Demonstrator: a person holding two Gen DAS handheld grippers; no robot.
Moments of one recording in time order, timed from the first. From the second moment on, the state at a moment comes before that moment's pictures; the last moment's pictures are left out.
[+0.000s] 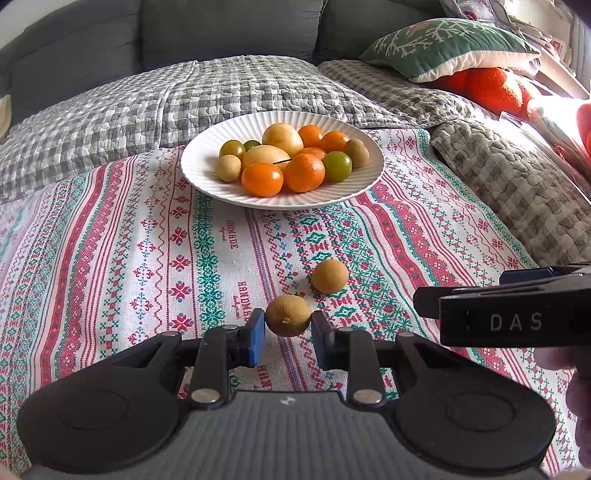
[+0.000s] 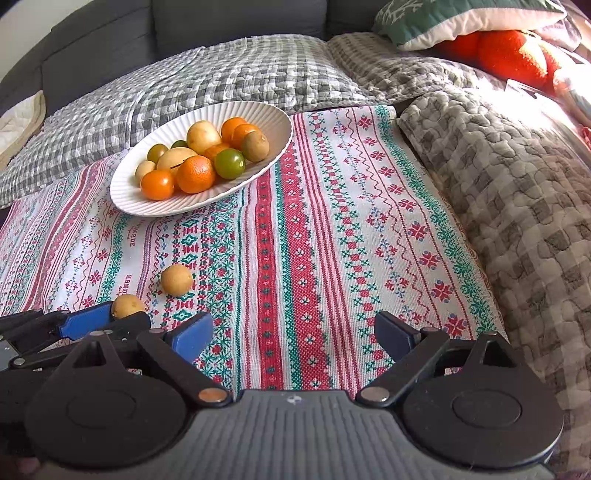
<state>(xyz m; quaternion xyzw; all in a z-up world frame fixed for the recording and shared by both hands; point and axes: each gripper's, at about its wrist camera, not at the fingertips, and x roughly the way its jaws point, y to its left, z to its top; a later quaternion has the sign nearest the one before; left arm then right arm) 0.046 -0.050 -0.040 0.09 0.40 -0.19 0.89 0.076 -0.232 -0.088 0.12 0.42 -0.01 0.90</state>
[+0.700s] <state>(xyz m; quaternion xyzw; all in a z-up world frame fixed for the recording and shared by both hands) 0.058 -0.001 -0.039 0.08 0.45 -0.15 0.88 0.105 -0.165 -0.100 0.06 0.40 0.06 0.91</state>
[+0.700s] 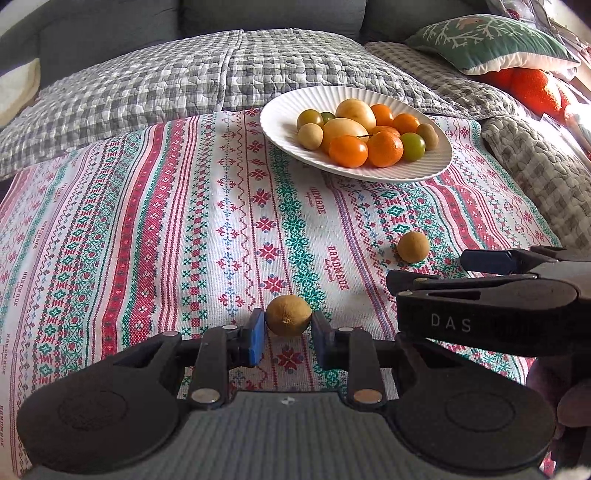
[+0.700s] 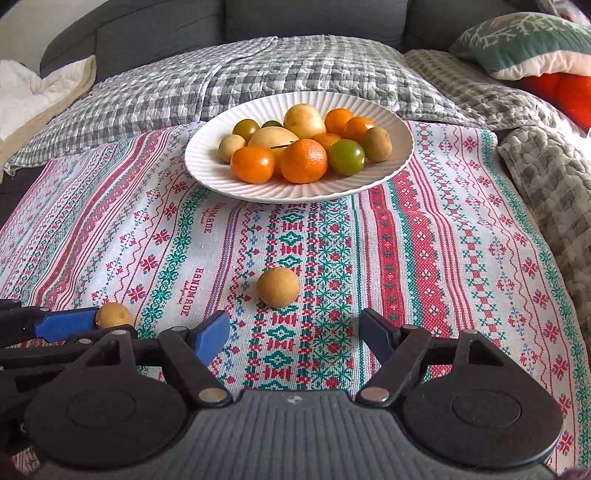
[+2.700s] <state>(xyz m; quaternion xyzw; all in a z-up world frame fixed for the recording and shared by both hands) 0.075 -0.015 -0.014 0.05 0.39 -0.23 0.89 0.094 -0.235 -0.064 0.12 0.34 0.08 0.93</state>
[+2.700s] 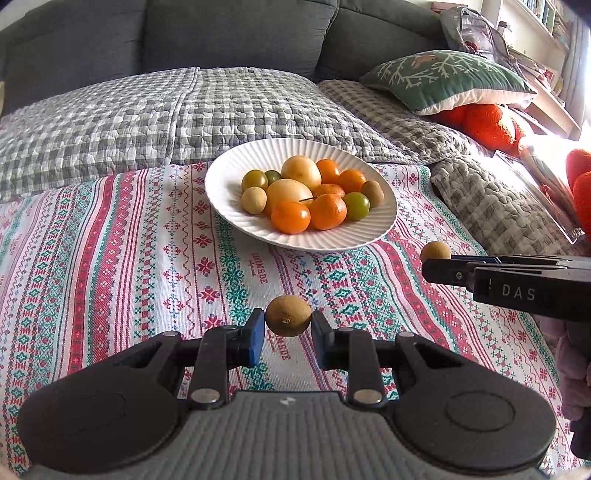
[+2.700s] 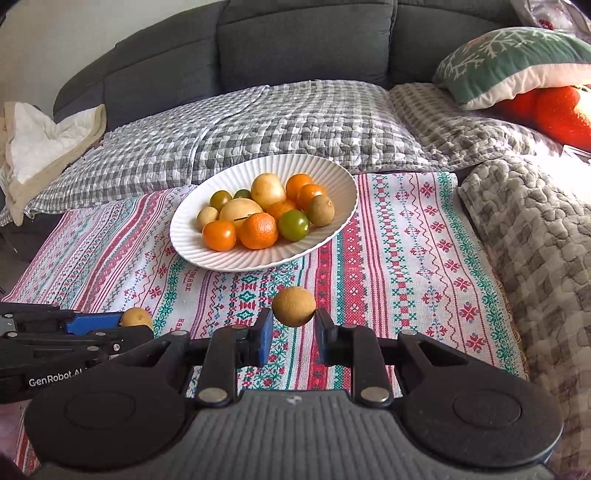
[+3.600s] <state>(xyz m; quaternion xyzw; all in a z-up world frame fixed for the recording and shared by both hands) 0.229 -0.060 -0.015 0.06 0.33 -0.21 0.92 0.232 -0.248 -0.048 0.18 0.29 0.09 0.94</state>
